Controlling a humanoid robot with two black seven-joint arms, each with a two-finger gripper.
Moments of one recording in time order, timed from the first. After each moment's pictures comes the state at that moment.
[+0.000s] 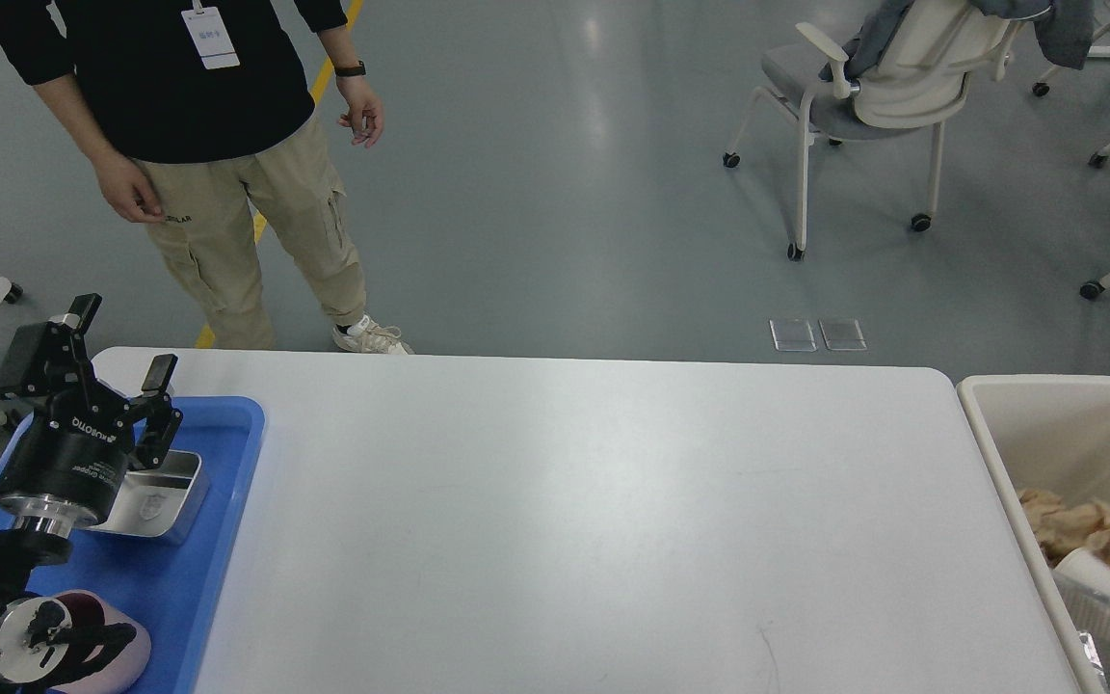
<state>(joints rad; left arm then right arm) 0.04 0.19 -1.58 -1.41 0.79 -0.21 -0.21 0.34 -1.10 0.22 0.81 -0.09 0.27 0.03</state>
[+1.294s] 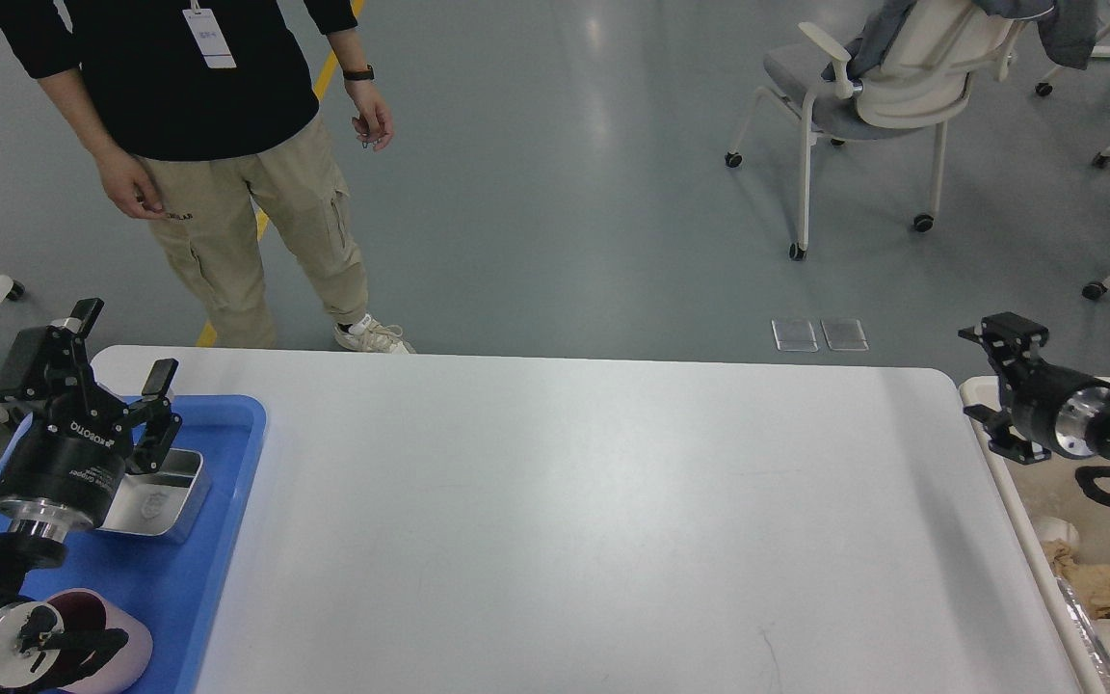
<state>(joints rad) 0.04 0.20 -1.58 -1.38 0.79 -0.25 -0.21 0.79 -0.62 0.35 0.78 -0.11 0.19 0.02</state>
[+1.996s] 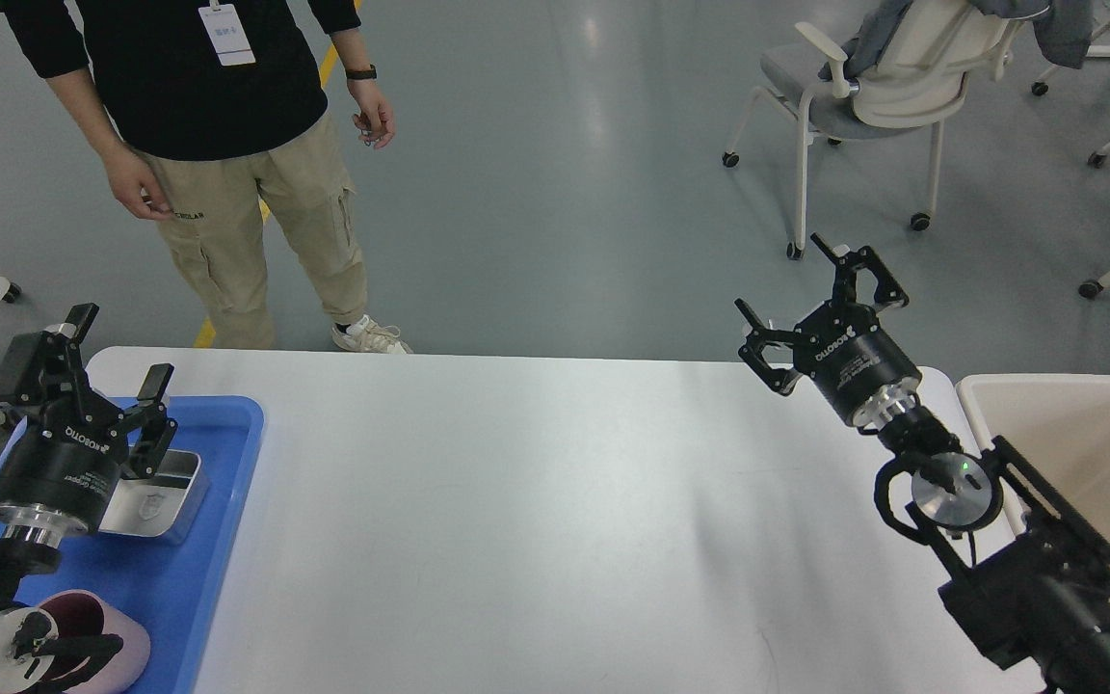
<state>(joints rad) 0.05 0.20 -1.59 -1.38 0.79 -0.26 -0.21 0.34 -0.15 1.27 1.04 -0.11 0.44 0.03</state>
